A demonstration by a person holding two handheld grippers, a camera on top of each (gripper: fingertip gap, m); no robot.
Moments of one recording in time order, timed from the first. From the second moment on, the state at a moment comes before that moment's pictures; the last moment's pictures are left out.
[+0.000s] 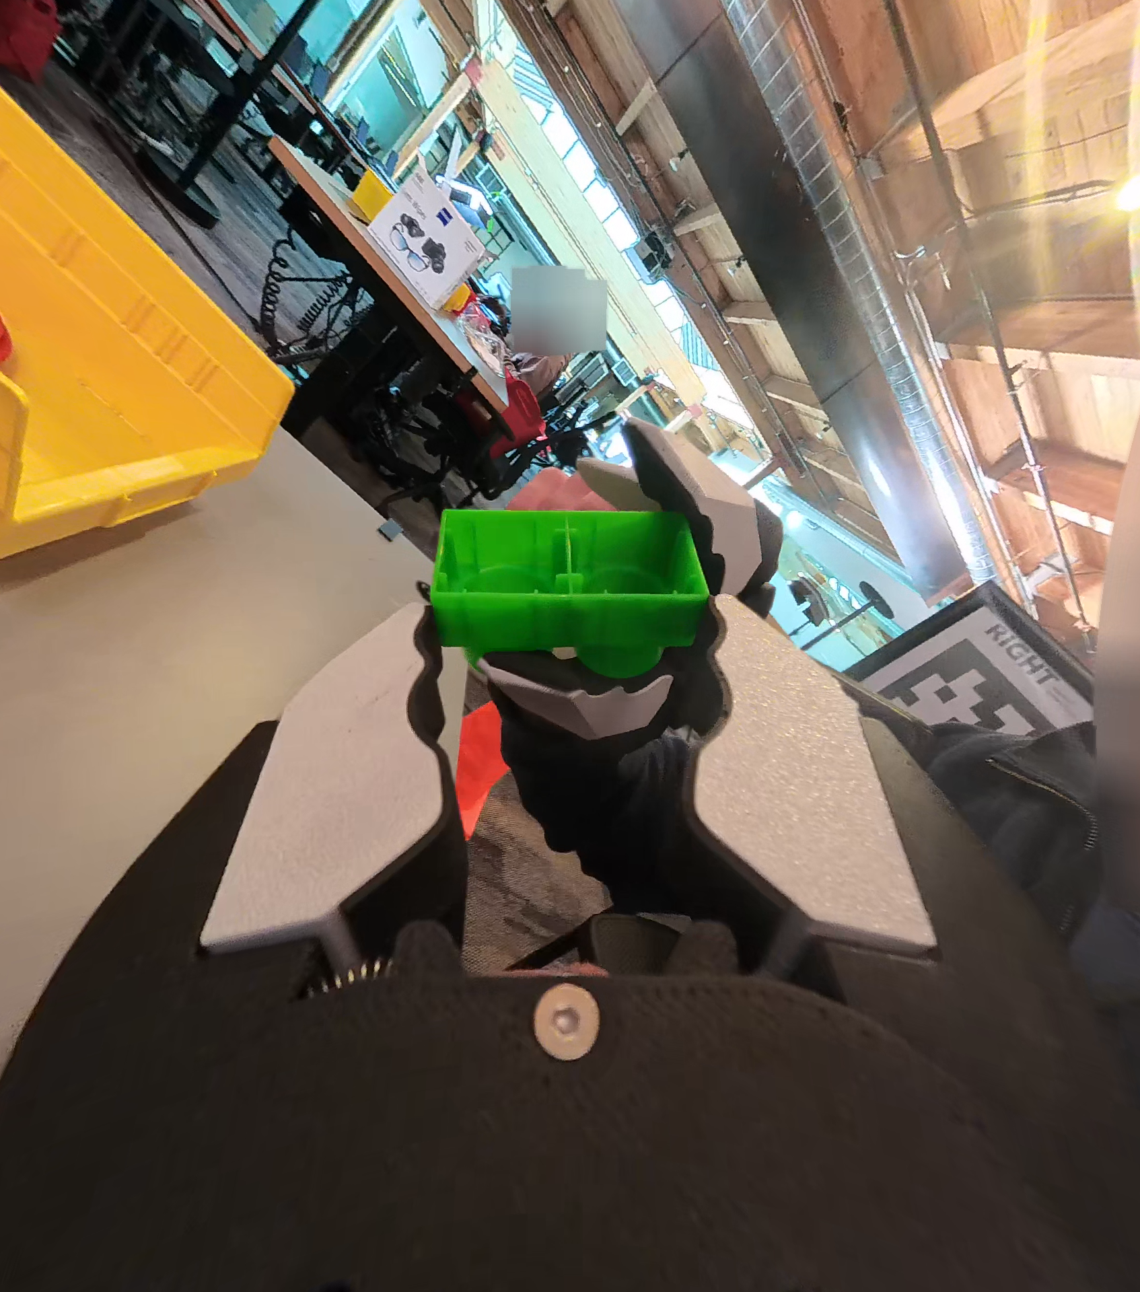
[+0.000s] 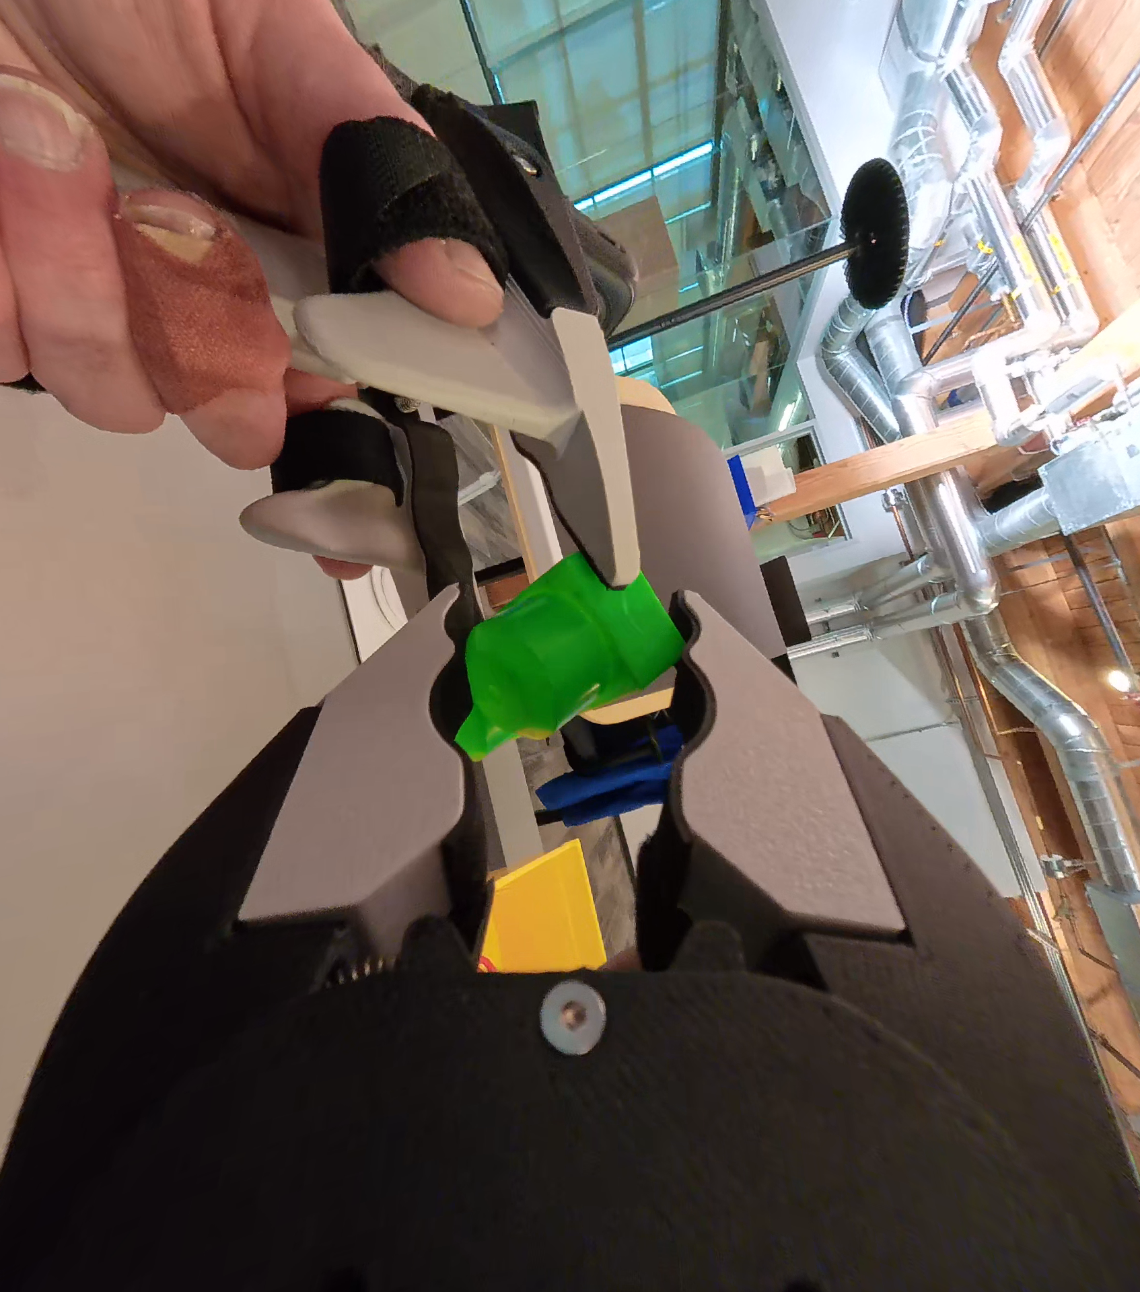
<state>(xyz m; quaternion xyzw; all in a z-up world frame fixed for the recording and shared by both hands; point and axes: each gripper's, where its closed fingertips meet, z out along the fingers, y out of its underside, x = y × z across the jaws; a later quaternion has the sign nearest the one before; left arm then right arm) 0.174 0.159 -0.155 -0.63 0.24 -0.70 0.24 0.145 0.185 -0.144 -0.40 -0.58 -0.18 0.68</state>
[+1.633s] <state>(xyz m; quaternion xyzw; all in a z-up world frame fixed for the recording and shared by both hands) 0.178 0.184 -0.178 -0.36 0.70 0.15 0.60 0.133 0.165 -0.178 -0.63 -0.57 0.37 0.38</state>
